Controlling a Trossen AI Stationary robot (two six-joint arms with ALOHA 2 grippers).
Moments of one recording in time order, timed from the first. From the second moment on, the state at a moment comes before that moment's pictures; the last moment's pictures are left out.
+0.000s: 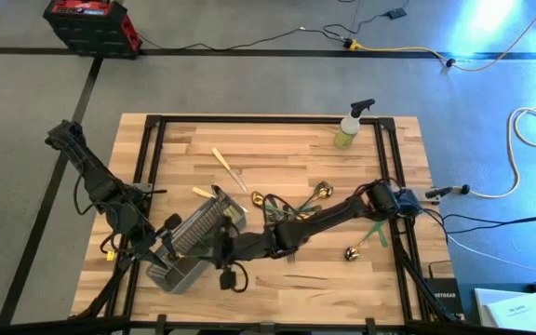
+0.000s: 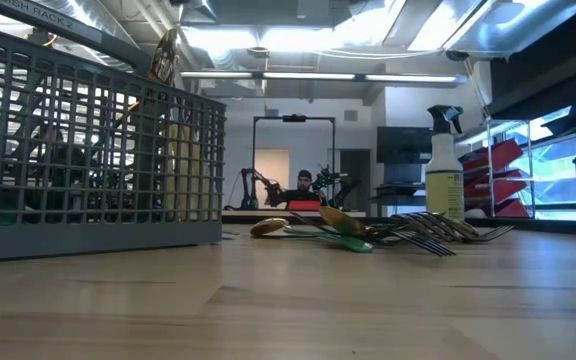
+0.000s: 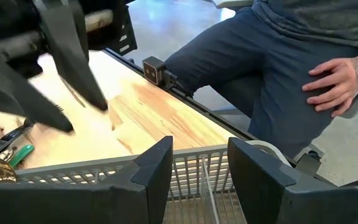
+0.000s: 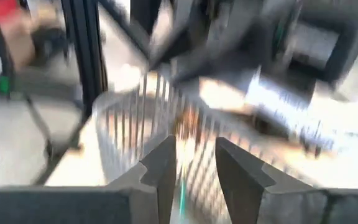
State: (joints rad) left arm -0.79 0.72 0.58 -0.35 -0.03 0.08; right arm 0.35 2.25 1.84 0.04 0.24 0.00
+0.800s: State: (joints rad) left arm -0.79 0.72 0.58 -0.36 -0.03 0.08; right arm 0.27 2.18 1.77 -0.79 0.38 0.28
